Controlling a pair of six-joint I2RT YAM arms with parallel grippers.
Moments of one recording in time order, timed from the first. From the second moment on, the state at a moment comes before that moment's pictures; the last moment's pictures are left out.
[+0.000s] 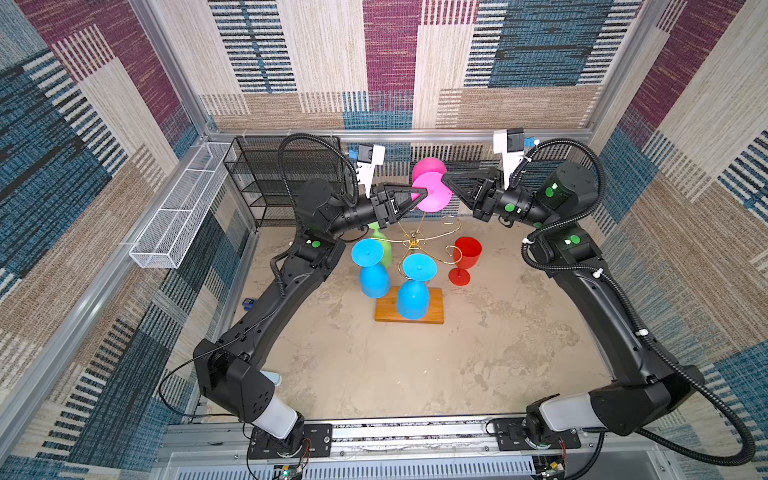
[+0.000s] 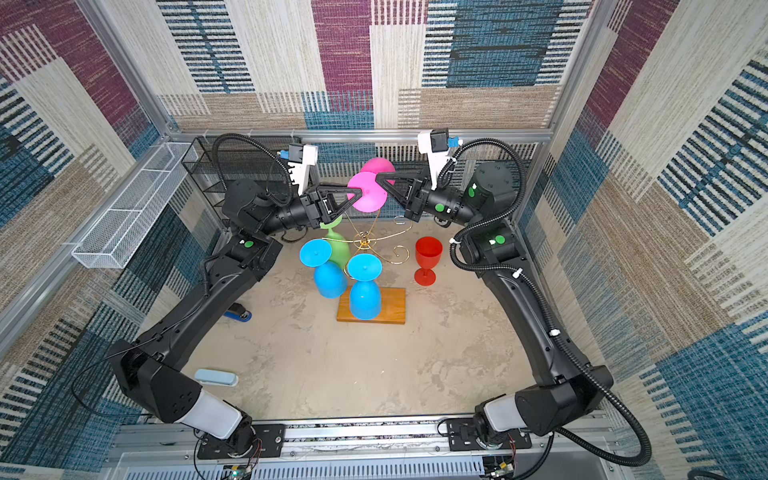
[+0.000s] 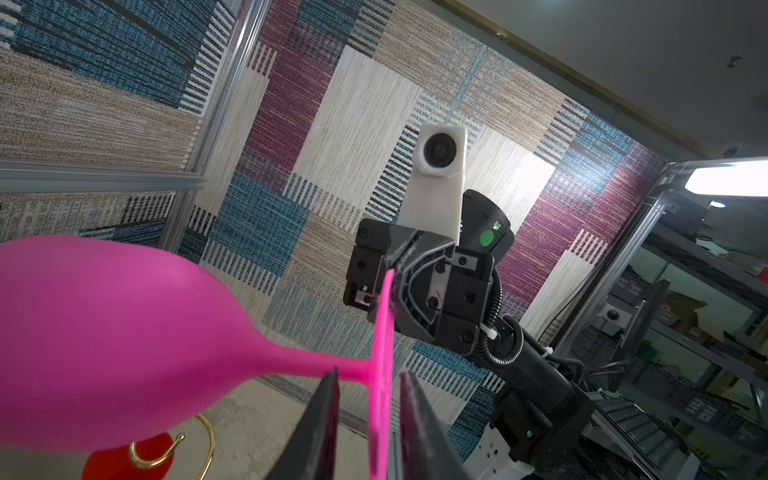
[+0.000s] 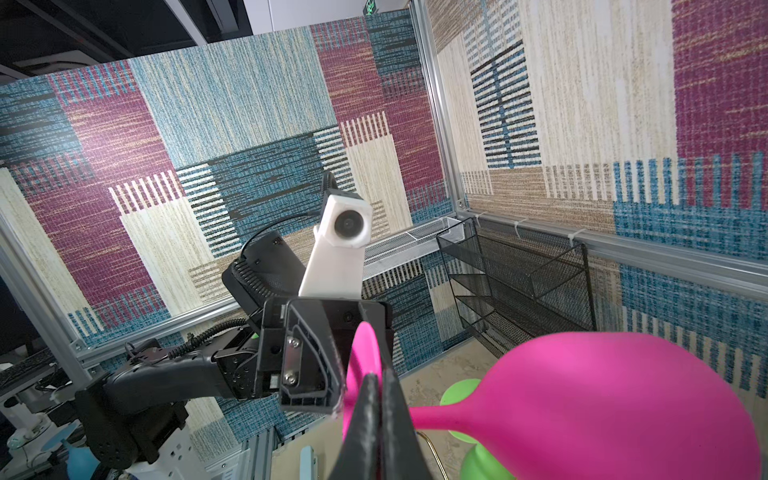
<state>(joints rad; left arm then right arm) -0.48 1.57 1.62 0.37 0.90 -0.81 0.33 1.42 1.67 0.05 -0.85 0.50</state>
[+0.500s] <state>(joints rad) -0.47 1.53 1.60 0.42 0.85 -0.90 0.35 1.42 1.69 0.04 -0.81 0.47</state>
